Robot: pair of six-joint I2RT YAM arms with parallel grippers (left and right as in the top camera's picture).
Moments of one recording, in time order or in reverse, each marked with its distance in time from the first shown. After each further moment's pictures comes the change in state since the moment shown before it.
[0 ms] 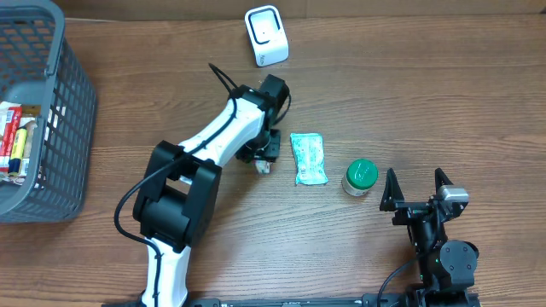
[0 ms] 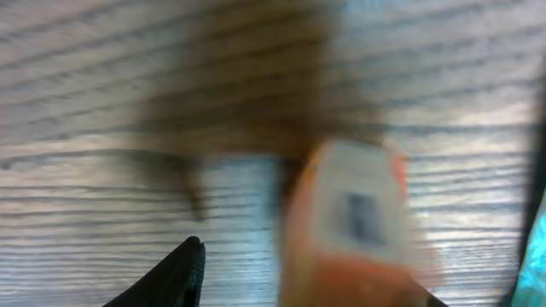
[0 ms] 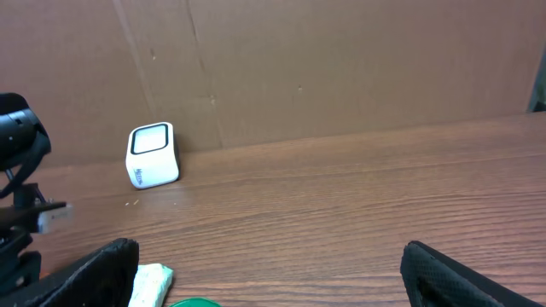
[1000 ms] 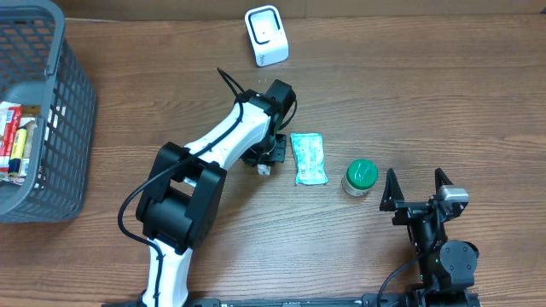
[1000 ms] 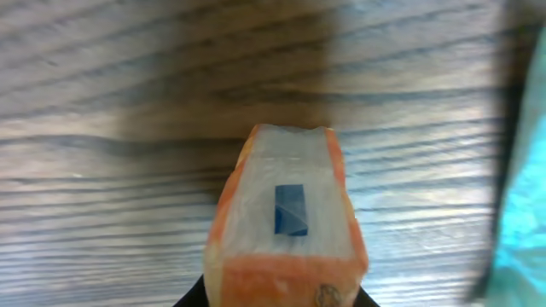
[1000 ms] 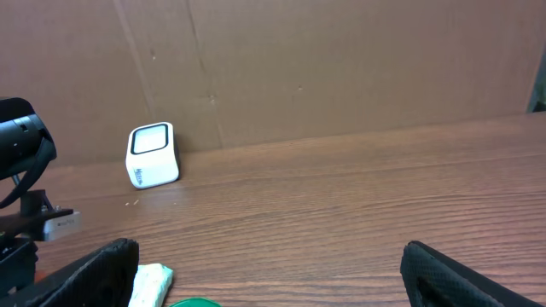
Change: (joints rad) left arm -0.028 0.000 -0.012 0.012 0.052 -0.013; right arm 0.000 0.000 0.000 -0.001 0.000 -0.001
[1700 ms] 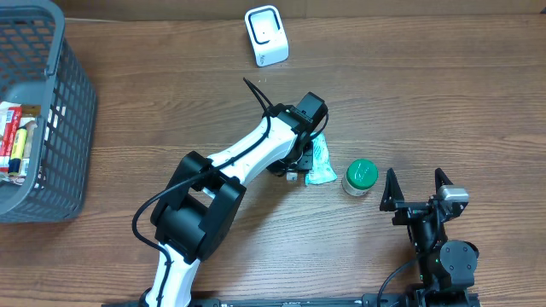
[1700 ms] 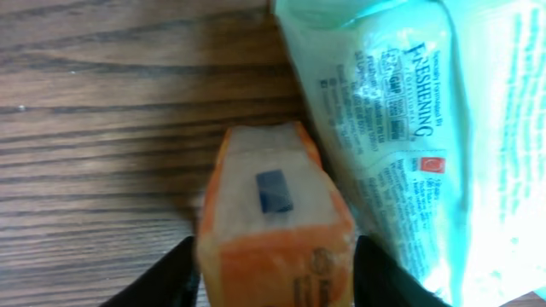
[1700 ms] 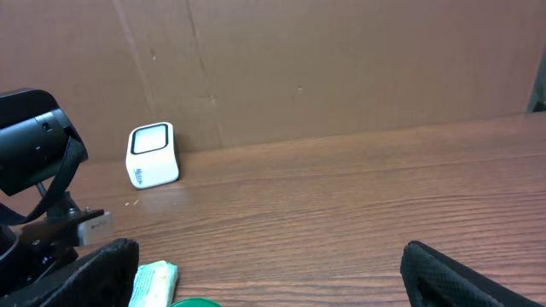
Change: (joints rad) left arm -0.140 0.000 0.000 0.097 0.005 -0.189; right arm 0.000 0.000 0.000 0.000 0.000 0.000
